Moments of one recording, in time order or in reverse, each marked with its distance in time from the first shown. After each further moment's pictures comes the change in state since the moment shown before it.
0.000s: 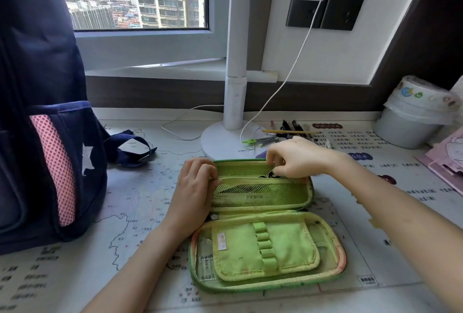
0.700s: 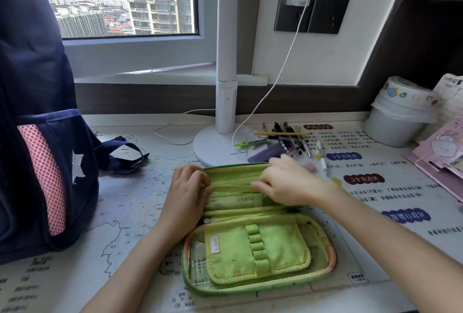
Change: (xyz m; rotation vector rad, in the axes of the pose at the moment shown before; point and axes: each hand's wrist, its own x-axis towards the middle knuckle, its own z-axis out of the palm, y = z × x) left_hand 0.000 -0.001 -0.005 0.045 -0.171 -0.132; right_hand -0.027 -0.027 0.026 -0.079 0.048 0.013
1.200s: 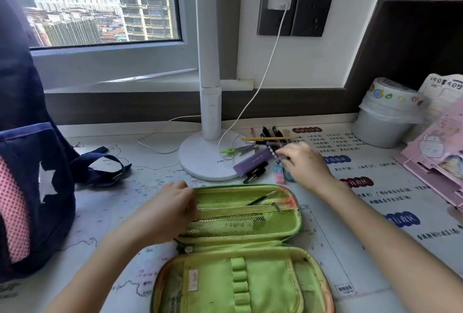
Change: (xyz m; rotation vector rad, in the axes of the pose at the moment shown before) left_hand 0.023 0.030 -0.036 0.202 -0.580 -0.047; right_hand 0.023 0.103 0.037 0.182 0.479 0.282
